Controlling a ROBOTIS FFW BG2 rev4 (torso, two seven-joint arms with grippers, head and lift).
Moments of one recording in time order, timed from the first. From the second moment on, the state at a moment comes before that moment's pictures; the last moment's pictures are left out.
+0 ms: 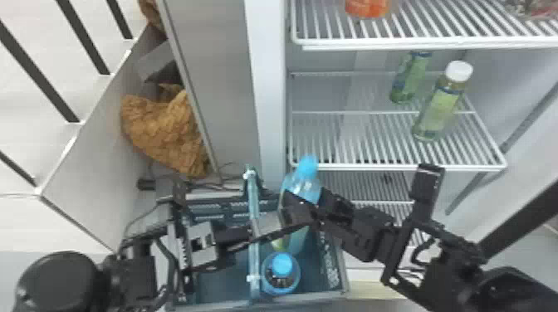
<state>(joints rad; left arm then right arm) 0.22 0.10 0.20 -1.89 1.12 1.38 -0.73 0.35 -0.20 0.16 -2.07 -0.65 0.63 0.42</state>
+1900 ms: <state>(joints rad) 0.29 0.09 0.22 -1.89 1.14 1.38 -0.73 0.90 -0.10 -0.23 -2.27 -0.42 0.03 0.50</state>
